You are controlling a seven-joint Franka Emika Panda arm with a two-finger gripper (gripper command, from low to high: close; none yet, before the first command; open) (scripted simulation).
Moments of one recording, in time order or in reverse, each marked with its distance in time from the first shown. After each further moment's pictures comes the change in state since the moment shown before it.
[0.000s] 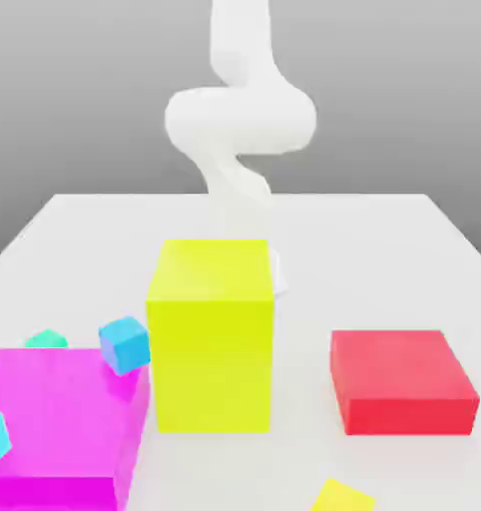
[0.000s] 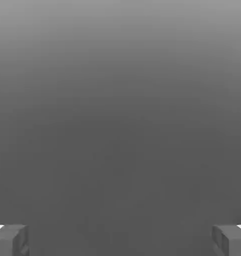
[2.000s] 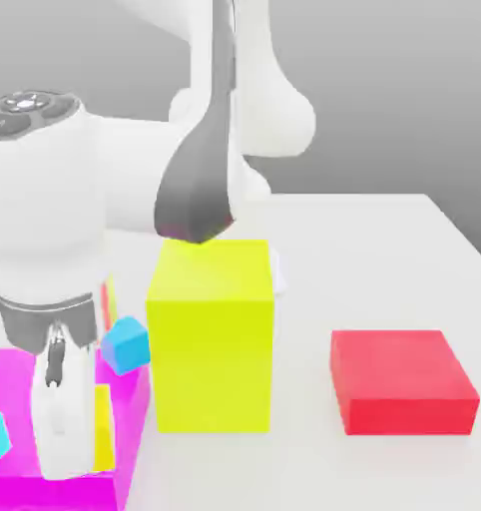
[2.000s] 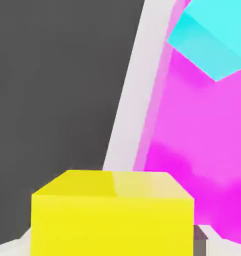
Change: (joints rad) arm -0.371 0.922 -0.046 0.125 0.012 0.064 1.085
